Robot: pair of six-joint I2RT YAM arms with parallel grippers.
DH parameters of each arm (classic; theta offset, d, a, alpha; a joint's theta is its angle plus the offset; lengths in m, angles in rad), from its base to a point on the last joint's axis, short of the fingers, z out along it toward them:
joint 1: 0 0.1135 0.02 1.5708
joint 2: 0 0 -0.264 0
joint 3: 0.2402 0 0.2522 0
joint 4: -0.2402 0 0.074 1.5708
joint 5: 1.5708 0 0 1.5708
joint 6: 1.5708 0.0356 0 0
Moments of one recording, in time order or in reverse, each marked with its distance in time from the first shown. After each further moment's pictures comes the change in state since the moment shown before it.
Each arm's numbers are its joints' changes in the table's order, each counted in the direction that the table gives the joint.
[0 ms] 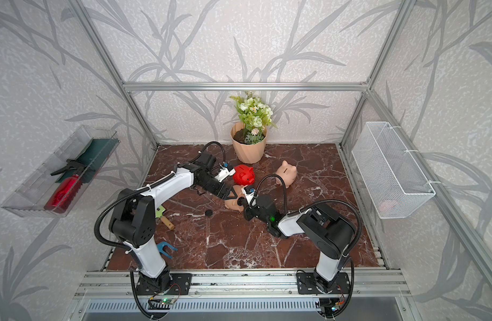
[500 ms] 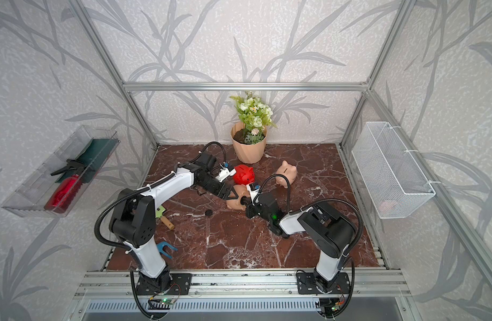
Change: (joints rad) left arm -0.002 -0.004 0.008 -0.009 0.035 0.001; right arm -0.031 -0.002 0.001 -0.012 -0.041 0.127
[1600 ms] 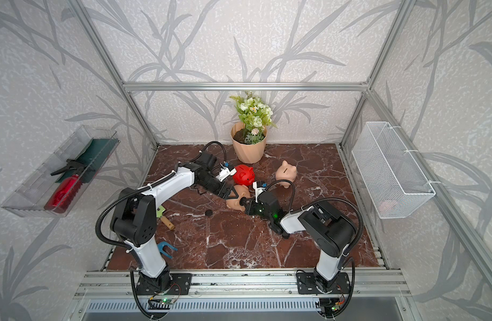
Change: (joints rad) left arm 0.000 -0.008 0.011 -0.006 -0.003 0.003; right arm -0.021 -0.002 0.000 -0.002 -0.075 0.455
